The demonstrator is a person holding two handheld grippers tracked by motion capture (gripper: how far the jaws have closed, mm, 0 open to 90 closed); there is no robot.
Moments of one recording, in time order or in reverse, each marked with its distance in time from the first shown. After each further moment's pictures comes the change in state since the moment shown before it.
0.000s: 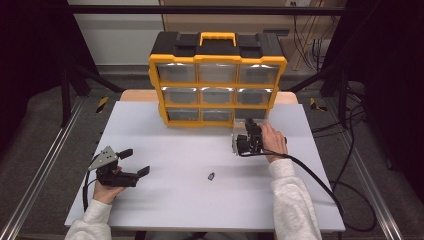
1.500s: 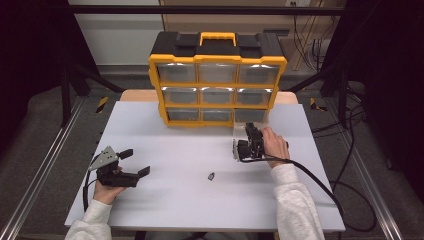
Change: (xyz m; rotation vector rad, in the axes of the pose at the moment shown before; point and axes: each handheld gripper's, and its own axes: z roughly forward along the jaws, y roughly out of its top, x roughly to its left) left arm -0.001 0.000 0.000 0.004 0.001 0.003; right arm 0.002 0.000 -0.019 -0.015 0.012 -0.004
